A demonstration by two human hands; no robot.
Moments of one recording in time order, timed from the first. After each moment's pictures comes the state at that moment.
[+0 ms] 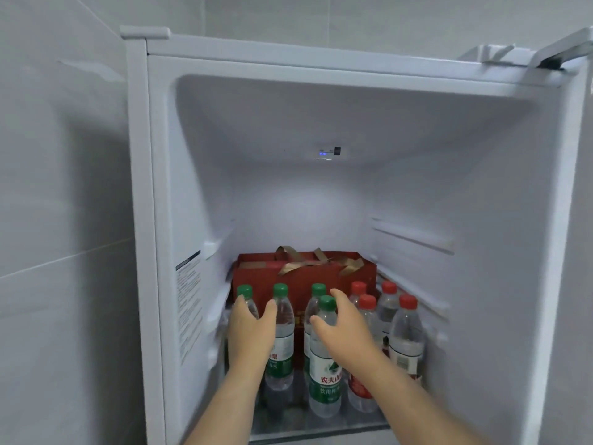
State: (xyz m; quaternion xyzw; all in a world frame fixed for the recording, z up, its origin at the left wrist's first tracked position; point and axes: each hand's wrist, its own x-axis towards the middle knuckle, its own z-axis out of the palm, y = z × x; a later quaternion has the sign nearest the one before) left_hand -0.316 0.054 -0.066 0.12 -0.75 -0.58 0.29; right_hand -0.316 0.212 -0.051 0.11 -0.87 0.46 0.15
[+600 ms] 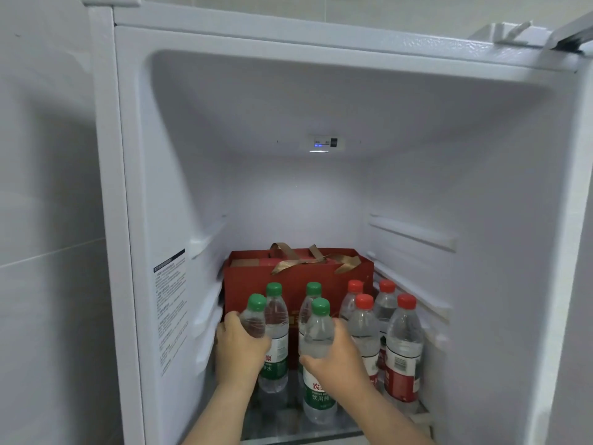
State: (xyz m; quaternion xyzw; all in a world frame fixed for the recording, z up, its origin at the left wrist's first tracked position) left_hand -0.360 0.041 -0.112 0.17 -0.81 -0.48 0.30; right_hand -0.346 0.211 -0.115 0.04 -0.86 0.49 0.11
